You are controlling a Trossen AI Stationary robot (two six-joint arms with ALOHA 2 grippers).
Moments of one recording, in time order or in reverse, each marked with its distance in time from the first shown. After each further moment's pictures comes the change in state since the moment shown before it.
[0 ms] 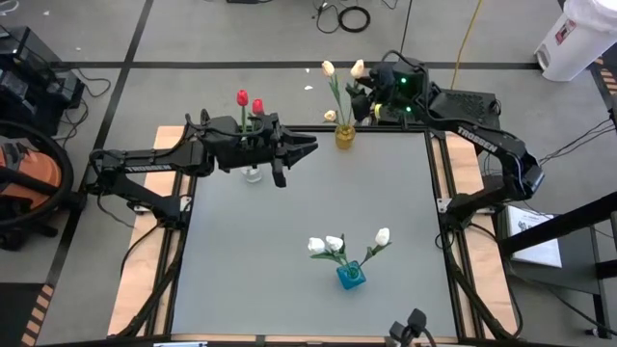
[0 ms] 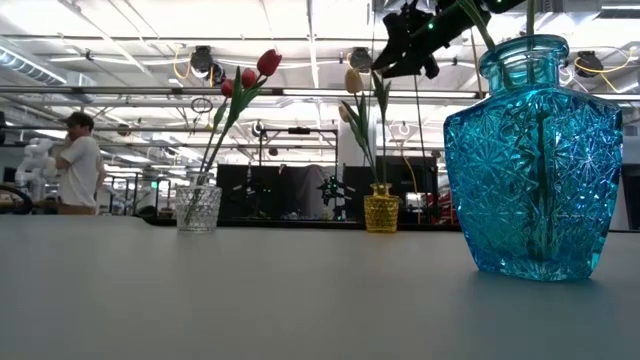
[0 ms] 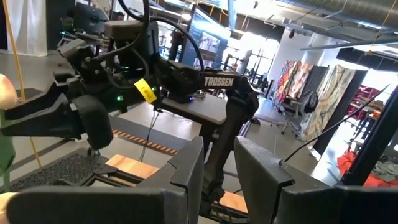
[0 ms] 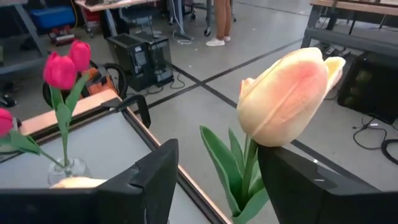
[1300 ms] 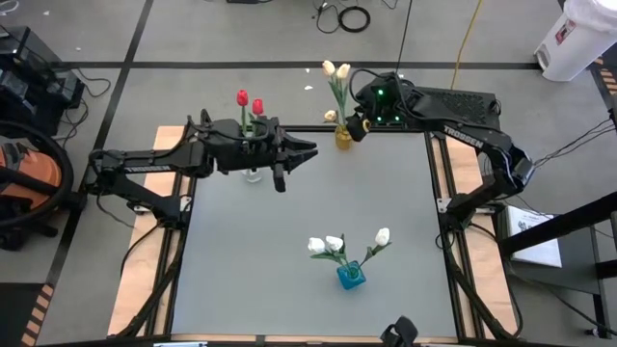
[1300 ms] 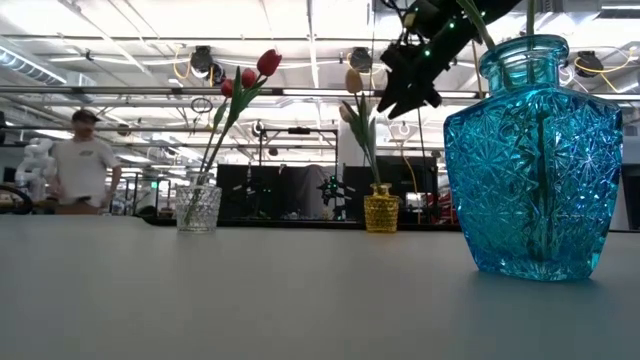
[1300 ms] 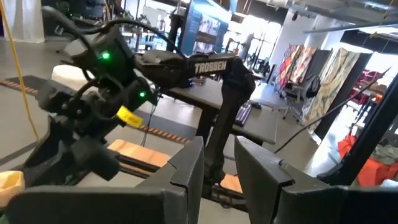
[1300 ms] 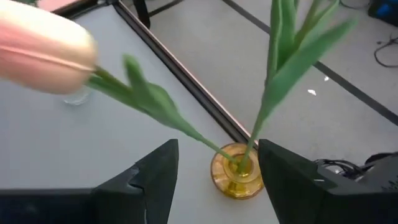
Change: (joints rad) left arm -0.013 -0.003 0.000 -0.065 0.002 0.008; right arm 0.034 0.085 0.000 -0.300 -0.001 -0.005
